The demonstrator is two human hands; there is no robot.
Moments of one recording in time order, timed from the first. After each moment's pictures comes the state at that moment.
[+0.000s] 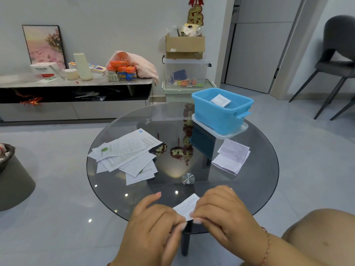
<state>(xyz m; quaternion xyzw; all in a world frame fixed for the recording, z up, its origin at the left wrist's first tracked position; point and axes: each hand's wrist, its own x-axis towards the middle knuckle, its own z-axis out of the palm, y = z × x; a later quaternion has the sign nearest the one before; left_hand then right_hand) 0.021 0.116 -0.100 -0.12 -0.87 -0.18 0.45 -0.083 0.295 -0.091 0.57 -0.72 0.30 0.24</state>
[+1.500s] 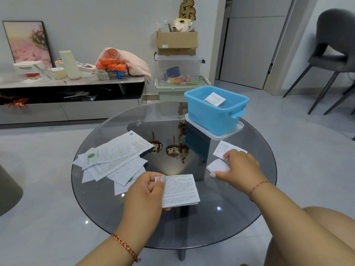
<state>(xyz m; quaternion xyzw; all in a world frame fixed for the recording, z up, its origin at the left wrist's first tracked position) -0.041 0.121 -0.059 0.23 -0.77 -0.56 0.19 -0.195 0.297 -0.065 0.13 -0.98 0.15 0.01</state>
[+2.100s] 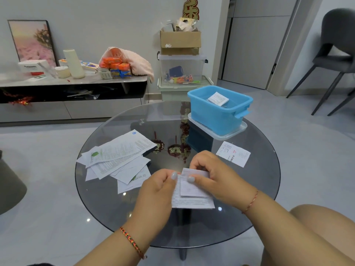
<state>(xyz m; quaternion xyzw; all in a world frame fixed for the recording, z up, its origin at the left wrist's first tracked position) -0.049 0.124 -0.060 0.17 -0.78 -0.59 0.14 -0.147 0.264 -0.044 0.42 -0.82 0.37 -0.07</state>
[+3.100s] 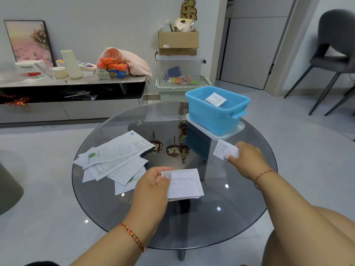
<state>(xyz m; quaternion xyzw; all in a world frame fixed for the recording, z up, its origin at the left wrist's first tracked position) -0.058 0.125 -0.057 0.25 -0.74 -0.61 0.14 -0.238 0.310 -0.071 0.10 -0.97 0.20 0.02</state>
